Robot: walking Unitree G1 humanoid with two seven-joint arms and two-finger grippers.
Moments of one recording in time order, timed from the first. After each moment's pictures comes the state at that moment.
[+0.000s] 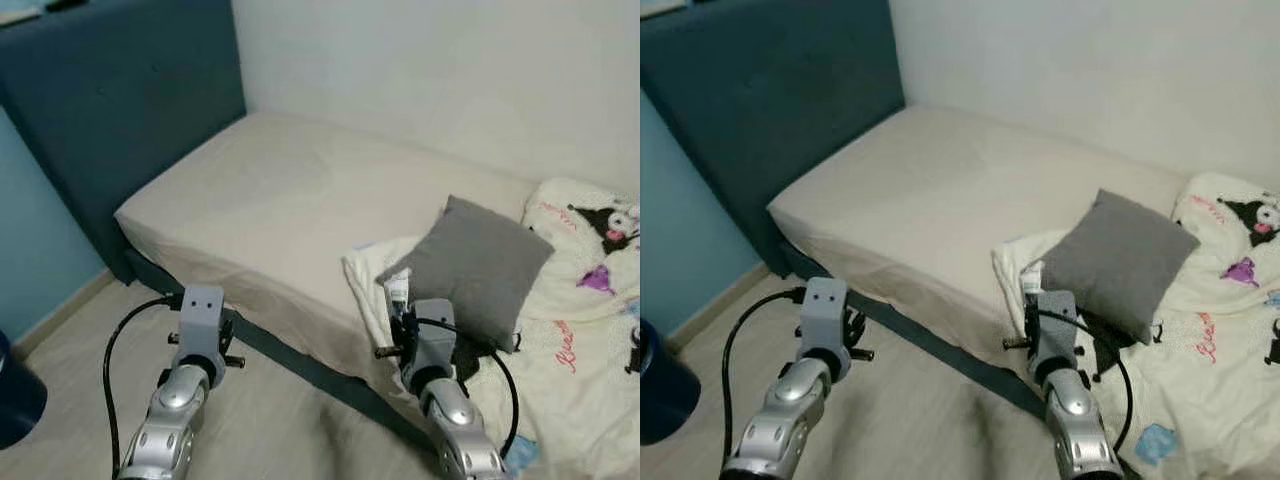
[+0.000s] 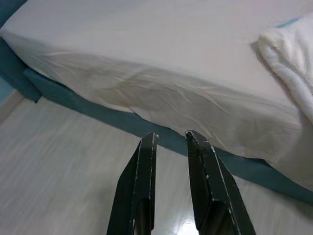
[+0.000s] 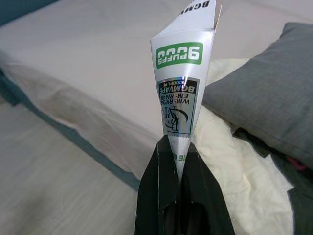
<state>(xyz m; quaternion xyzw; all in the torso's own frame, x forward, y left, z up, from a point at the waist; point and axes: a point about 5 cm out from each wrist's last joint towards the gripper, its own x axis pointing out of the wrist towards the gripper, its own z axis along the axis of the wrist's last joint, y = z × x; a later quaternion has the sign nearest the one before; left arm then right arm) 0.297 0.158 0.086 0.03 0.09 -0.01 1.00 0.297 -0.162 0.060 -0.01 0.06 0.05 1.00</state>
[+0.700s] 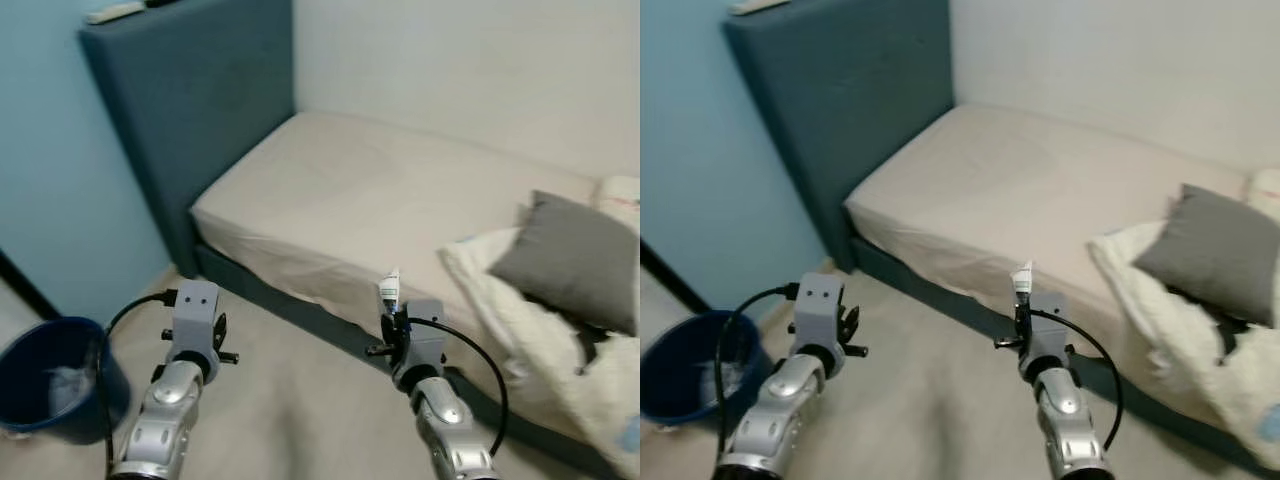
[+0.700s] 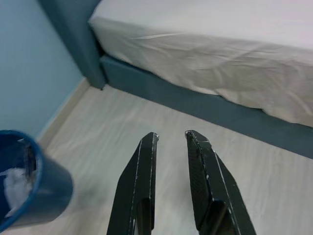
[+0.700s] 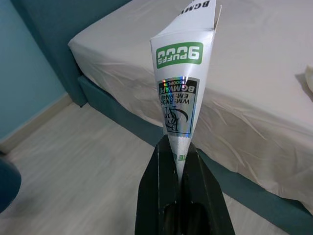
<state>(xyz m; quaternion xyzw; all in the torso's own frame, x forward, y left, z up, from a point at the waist) 0.296 0.160 0.084 0.03 0.09 -0.01 0.99 0.296 -0.155 0.057 0.00 0.07 0.05 1.00</state>
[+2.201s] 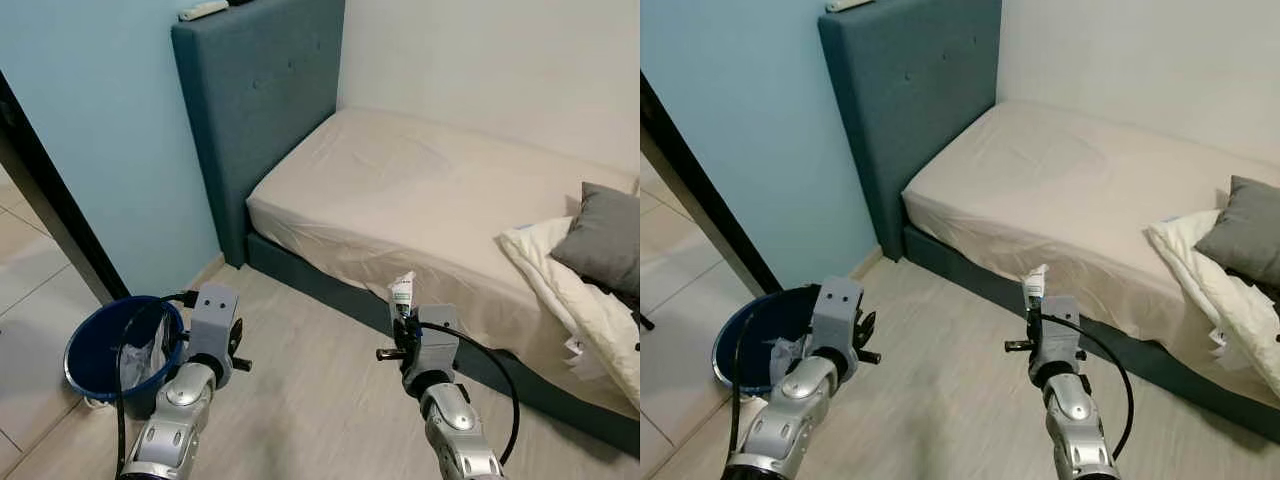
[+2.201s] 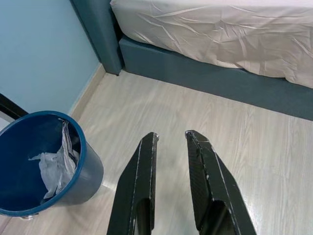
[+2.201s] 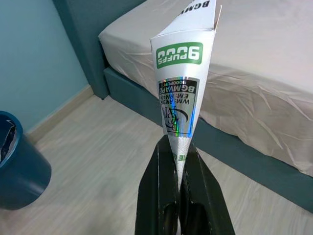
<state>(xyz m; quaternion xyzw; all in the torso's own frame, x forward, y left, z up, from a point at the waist) 0.296 0.150 0.083 0.06 0.10 -0.04 0.99 0.293 -0.158 0.054 0.00 0.07 0.04 1.00</state>
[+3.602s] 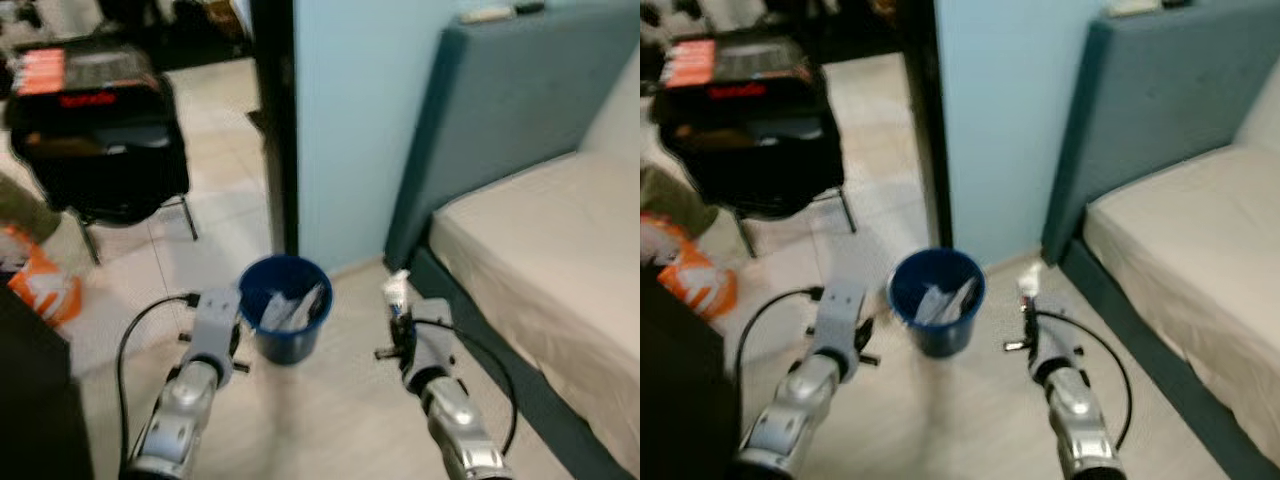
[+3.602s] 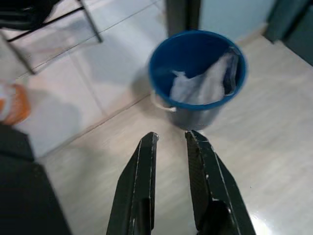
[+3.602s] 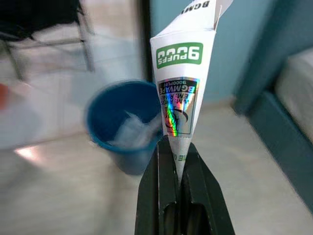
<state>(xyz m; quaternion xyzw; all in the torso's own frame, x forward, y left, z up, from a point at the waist) 0.297 0.150 0.078 0.08 0.13 -0.04 0.99 0.300 -0.156 0.057 -0.01 0.08 0.06 0.99</state>
